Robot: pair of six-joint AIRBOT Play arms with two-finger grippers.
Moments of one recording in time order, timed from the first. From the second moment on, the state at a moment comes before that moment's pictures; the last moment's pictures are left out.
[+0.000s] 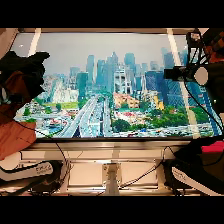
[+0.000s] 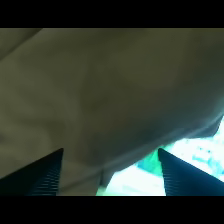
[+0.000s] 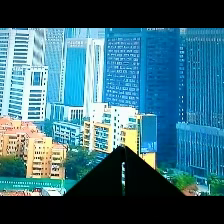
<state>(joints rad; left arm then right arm) 0.45 -1.40 1.05 2.06 -0.70 -1.64 0.15 -1.13 1.27 -1.75 1.03 1.74</state>
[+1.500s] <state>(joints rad) 0.30 -0.86 1.05 2.01 -0.54 -1.80 0.15 -1.13 1.27 -1.75 1.03 1.74</state>
